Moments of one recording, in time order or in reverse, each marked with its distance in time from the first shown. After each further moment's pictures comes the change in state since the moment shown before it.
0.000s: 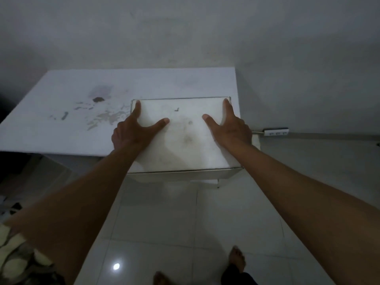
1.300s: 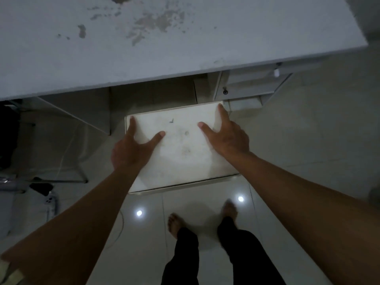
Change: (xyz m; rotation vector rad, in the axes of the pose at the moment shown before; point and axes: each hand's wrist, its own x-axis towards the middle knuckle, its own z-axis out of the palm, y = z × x) left_hand 0.030 -0.476 0.022 -0.006 -0.398 -0.066; right_hand -0.239 -0.189 0.377 -0.082 -0.149 0.270
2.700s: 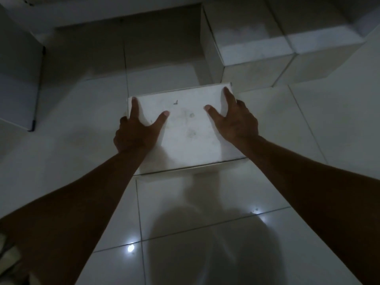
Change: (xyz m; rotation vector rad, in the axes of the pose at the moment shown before) left_hand 0.363 -0.192 0.450 0.090 0.132 0.134; right_hand 0.288 0.175 0.502 -0.005 0.189 -0.046
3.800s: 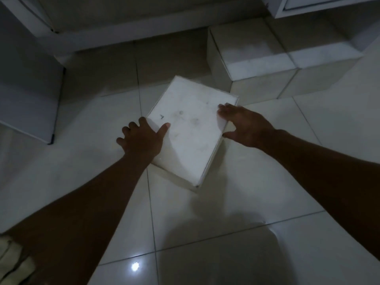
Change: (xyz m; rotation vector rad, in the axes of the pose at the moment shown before) left_hand 0.018 -0.008 -0.018 0.296 0.018 0.086; right_hand 0.010 0.000 -0.038 -0.227 -0.237 -0.569
